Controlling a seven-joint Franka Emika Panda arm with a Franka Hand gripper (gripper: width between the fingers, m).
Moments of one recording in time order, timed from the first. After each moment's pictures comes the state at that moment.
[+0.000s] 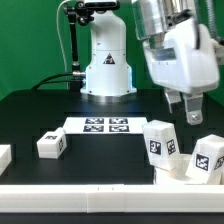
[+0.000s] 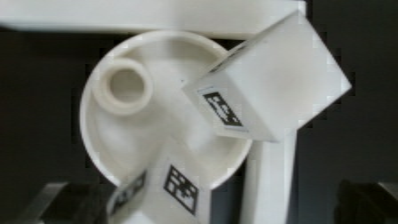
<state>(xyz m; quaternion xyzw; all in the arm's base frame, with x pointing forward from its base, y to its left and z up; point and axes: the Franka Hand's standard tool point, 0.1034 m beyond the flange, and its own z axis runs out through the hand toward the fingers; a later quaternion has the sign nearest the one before) 0.629 0.068 0.114 -0.76 0.64 0.01 0.12</state>
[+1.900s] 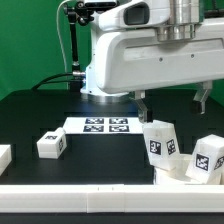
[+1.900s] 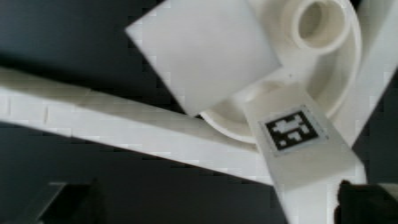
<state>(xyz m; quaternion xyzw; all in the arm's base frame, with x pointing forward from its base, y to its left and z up) 0.641 0.045 0.117 -0.98 -0.21 -0.04 0.02</state>
